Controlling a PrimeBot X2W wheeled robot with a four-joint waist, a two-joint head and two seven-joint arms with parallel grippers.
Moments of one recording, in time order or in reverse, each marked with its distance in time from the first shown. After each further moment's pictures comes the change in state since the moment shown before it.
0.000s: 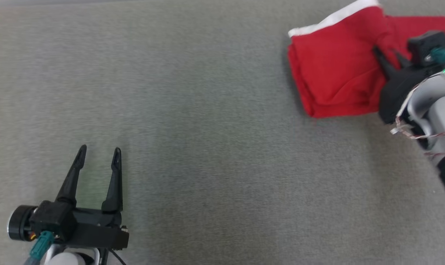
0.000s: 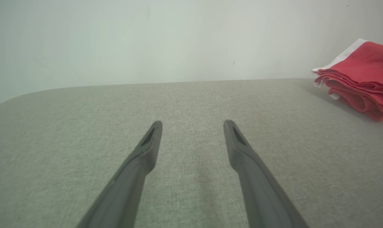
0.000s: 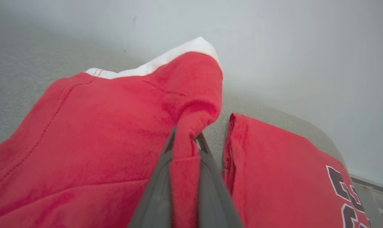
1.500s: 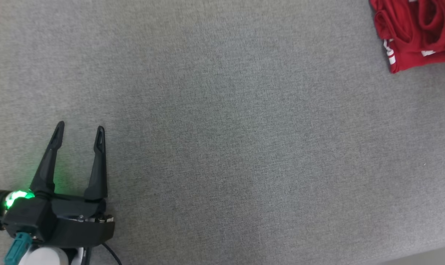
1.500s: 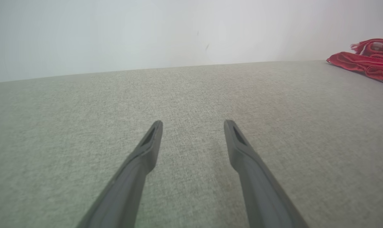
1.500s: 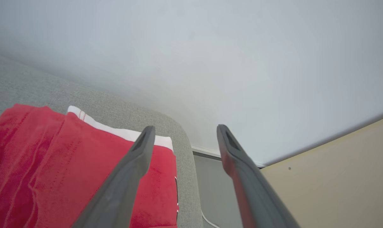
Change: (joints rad) left arm -0.008 0.077 -0.006 -0.194 0.015 0.044 0.030; right arm -0.411 -0.217 0.108 0.323 -0.032 0.000 -0.209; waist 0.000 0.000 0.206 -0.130
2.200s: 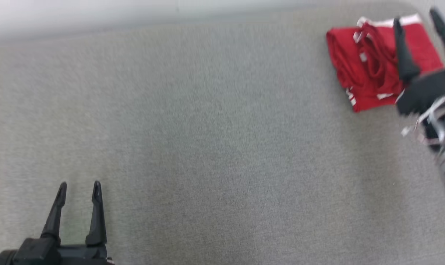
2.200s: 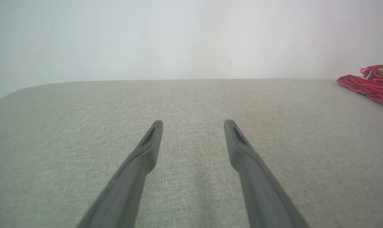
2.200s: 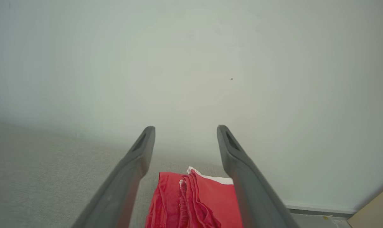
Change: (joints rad) left arm 0.166 -0.057 0.048 0.128 -0.056 0.027 -0.029; right arm 0.468 0.221 -0.318 -0.372 -0.042 0.000 -0.101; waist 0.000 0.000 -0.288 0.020
